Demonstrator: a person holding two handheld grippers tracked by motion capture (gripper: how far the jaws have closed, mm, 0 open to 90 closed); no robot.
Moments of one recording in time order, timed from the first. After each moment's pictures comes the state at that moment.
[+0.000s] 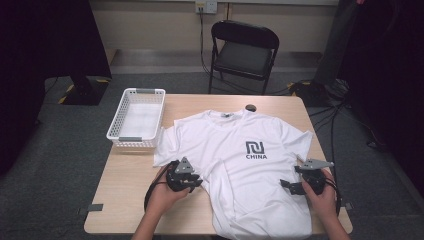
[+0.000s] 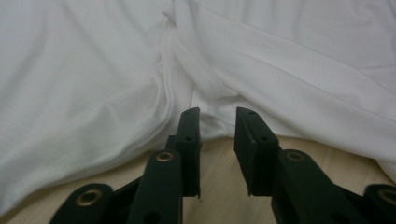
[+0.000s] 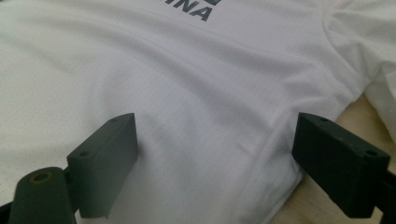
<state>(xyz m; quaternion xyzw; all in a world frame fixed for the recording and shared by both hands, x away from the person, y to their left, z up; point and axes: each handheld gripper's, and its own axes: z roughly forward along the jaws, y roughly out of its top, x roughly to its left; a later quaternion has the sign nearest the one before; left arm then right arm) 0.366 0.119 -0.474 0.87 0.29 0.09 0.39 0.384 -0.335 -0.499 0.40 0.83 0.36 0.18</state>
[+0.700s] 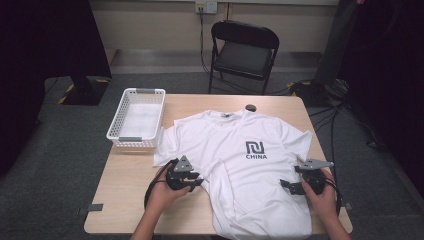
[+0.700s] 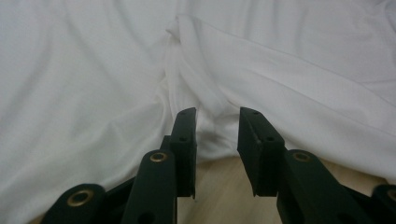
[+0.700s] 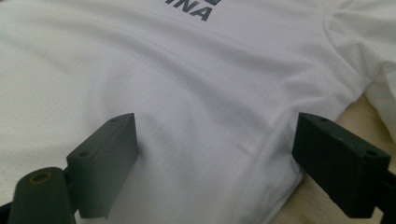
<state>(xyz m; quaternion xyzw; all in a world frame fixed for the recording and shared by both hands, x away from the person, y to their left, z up) 0.376 0.114 -0.473 0.87 0.28 0.10 0.40 0.385 -0.335 -0.499 0.40 0.83 0.36 0.18</state>
